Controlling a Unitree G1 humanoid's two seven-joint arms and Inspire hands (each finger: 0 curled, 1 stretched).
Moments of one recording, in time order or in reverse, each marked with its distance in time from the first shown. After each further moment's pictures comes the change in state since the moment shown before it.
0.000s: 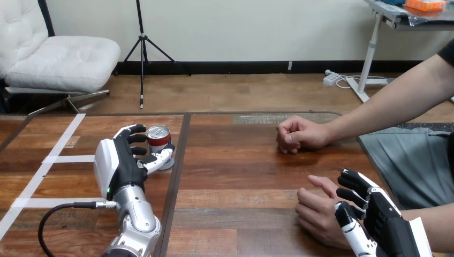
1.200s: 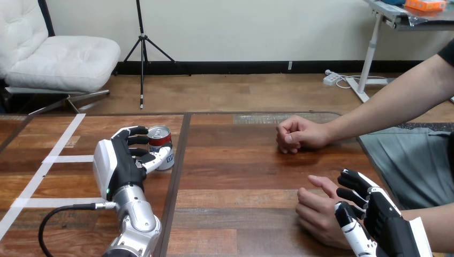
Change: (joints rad) left arm -0.001 -0.003 0.010 0.004 -0.028 -0.019 0.001; right arm 0.001 0.000 0.000 -0.002 -0.002 0.000 -0.001
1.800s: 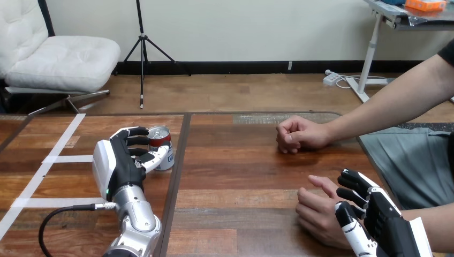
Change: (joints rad) left arm 0.000 -0.002 0.004 0.001 -0.008 -0.010 0.004; right arm 0.000 0.000 0.000 0.000 0.001 0.000 0.000
